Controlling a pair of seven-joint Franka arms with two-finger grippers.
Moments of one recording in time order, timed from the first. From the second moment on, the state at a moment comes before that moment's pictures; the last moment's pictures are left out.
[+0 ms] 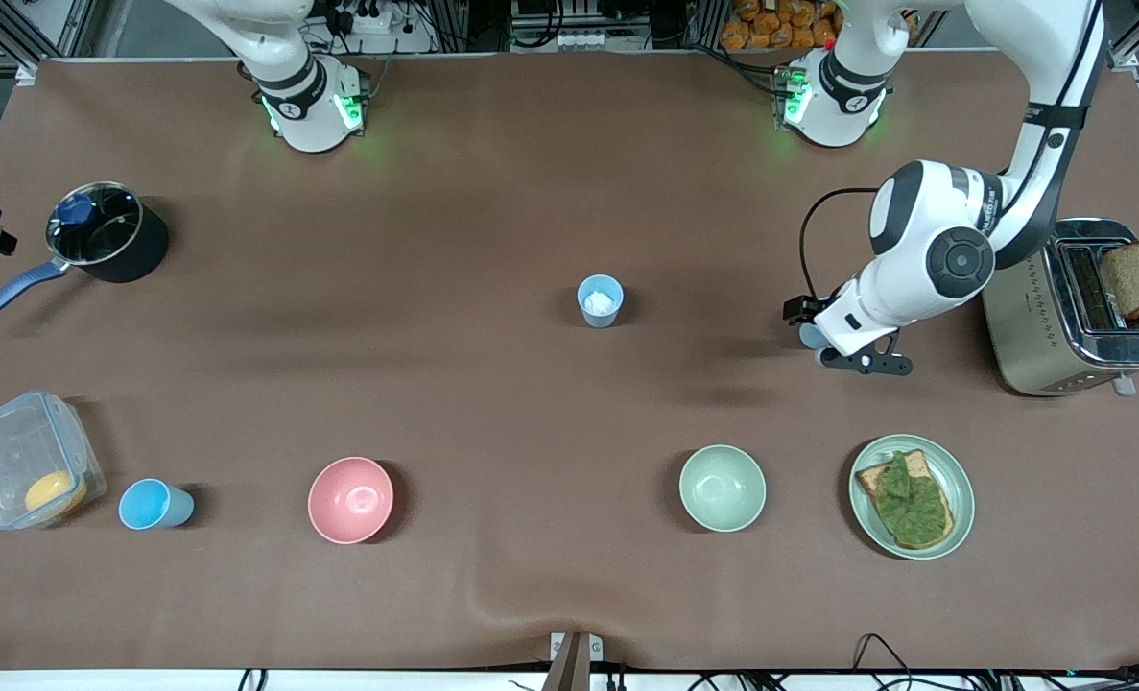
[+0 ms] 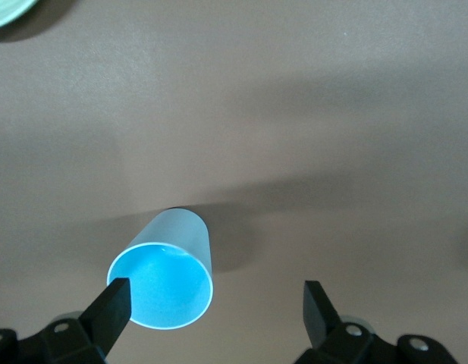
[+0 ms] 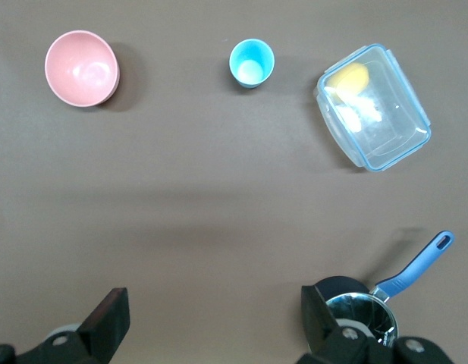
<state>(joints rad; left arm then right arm) -0.05 0.21 -0.20 -2.10 -0.04 2.15 -0.10 -0.20 -0.02 0.00 -1.57 0.02 1.55 -0.23</state>
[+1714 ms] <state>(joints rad) -0.05 0.28 -0.20 -2.24 -0.07 2.34 -0.11 -0.15 -0.02 0.03 -1.54 0.03 1.50 -0.16</state>
